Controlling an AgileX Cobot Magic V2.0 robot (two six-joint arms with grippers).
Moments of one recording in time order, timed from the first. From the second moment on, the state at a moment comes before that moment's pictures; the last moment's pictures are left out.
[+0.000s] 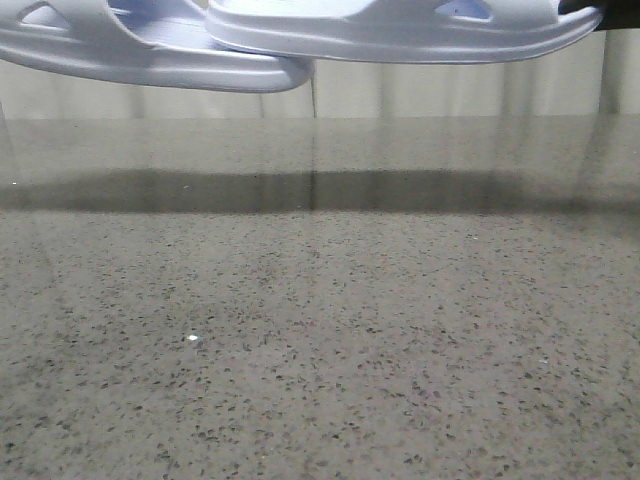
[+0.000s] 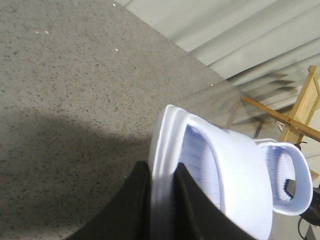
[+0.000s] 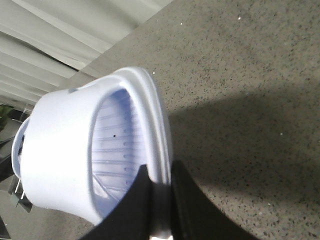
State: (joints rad) left arm 0.30 1.49 -1.02 -1.40 1.17 0.88; right arm -0.22 1.28 -0.78 1.50 0.90 -0.98
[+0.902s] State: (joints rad) left arm 0.10 1.49 -1.02 -1.47 1.10 0.89; right arm -0.08 1.44 -0.80 1.55 0.85 -1.10
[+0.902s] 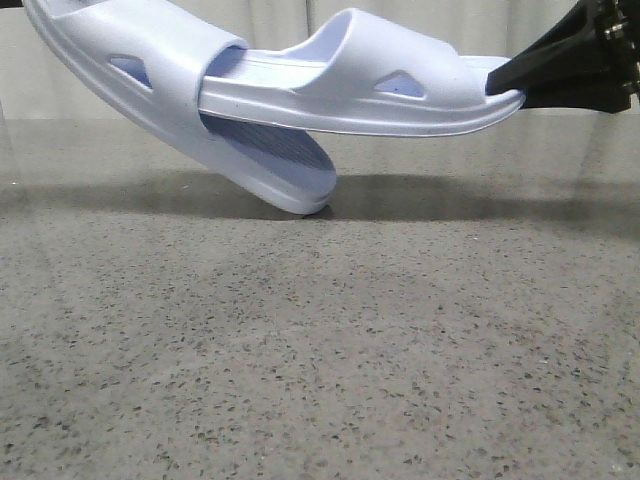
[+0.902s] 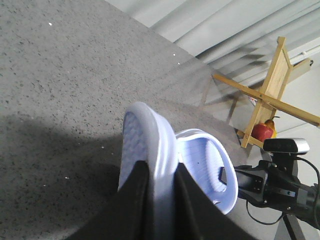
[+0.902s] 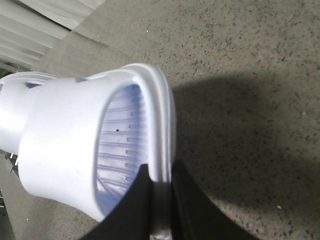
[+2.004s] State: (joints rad) left arm 0.10 1.48 -1.03 -1.46 0.99 0.90; right arm 0.07 1.67 -1.05 1.48 0.89 -1.11
